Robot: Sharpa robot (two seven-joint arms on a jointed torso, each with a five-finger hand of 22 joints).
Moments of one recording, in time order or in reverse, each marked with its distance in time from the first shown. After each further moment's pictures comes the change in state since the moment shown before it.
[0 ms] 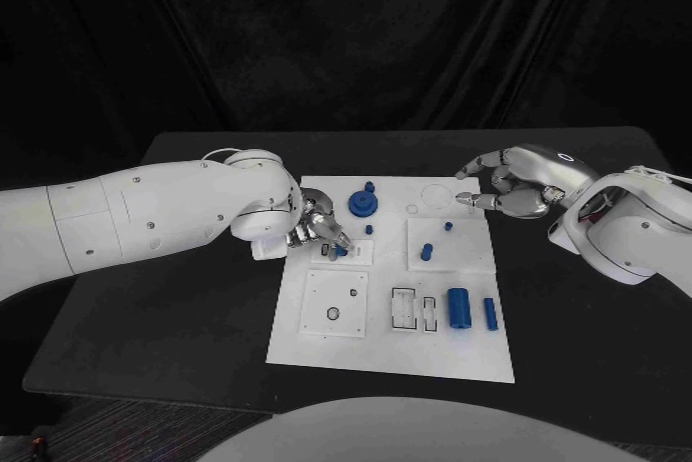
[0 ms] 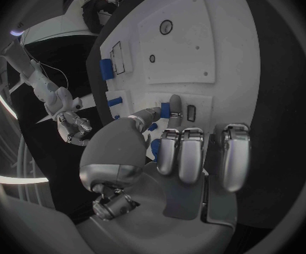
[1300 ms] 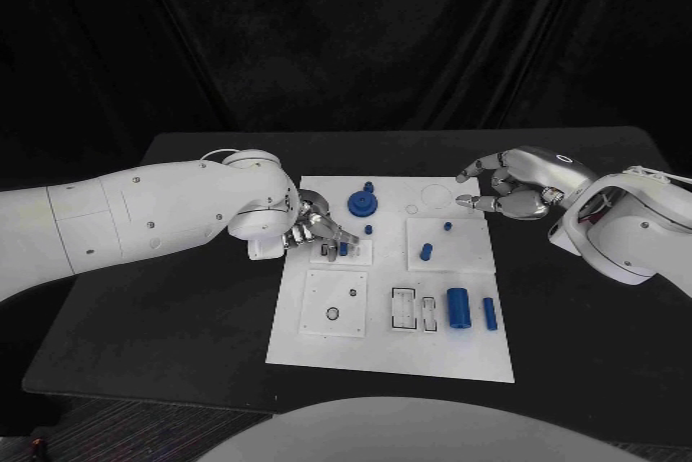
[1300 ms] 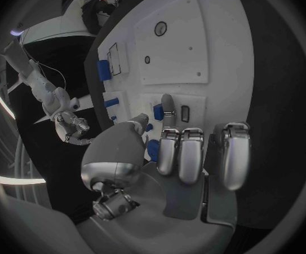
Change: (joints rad) left arm -0.003 -0.006 -0.003 -0.013 0.001 0.023 -0.009; left_hand -0.119 -0.003 -0.289 0.205 -0.363 0.031 -0.011 -0.003 0.106 0.000 -0.001 0.000 0.000 0.001 0.001 0.000 0.000 0.000 0.001 0.005 -0.012 0.000; right arm -0.001 -0.001 0.000 -0.002 0.000 0.022 -0.009; right_hand 0.000 0.000 0.000 0.000 0.000 0.007 0.000 0.000 -0.001 0.000 0.000 -0.019 -0.001 0.000 0.000 -0.004 0.000 0.000 0.000 0.000 -0.012 0.000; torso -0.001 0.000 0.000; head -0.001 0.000
